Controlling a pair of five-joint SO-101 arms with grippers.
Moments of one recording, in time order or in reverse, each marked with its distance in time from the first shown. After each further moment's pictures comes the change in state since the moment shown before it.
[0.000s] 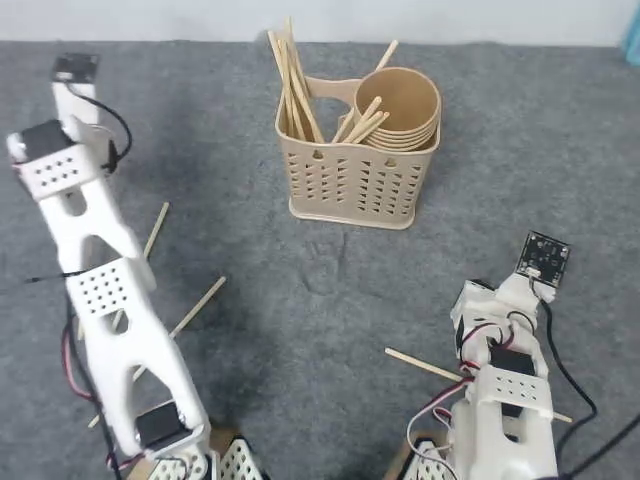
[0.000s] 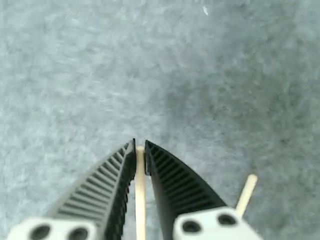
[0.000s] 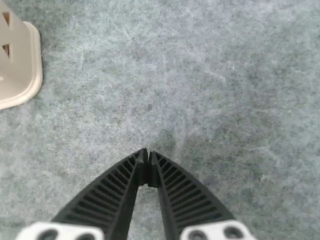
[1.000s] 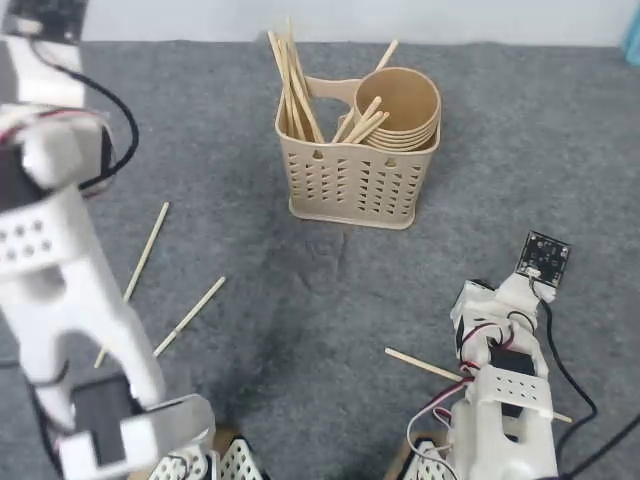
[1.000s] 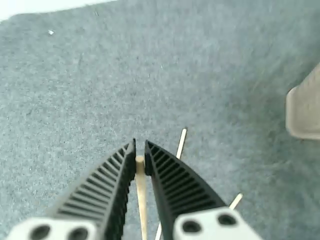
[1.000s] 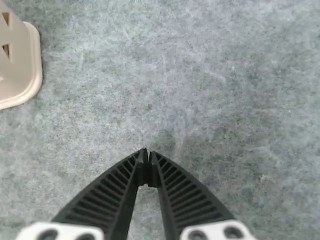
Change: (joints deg) left arm 8.9 -83.4 63.2 0.0 3.3; right arm 0.1 0.0 0.0 0.0 0.0
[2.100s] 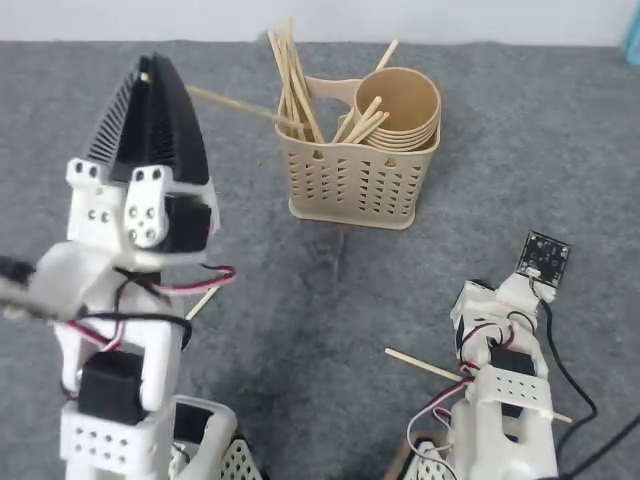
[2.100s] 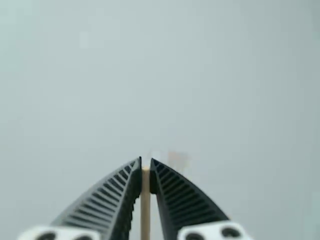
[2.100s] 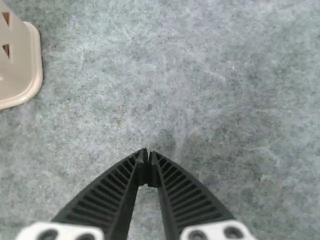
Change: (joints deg) left arm 30.4 -57.1 70.0 -89.1 36.2; right arm 0.0 0.0 0.0 0.0 0.0
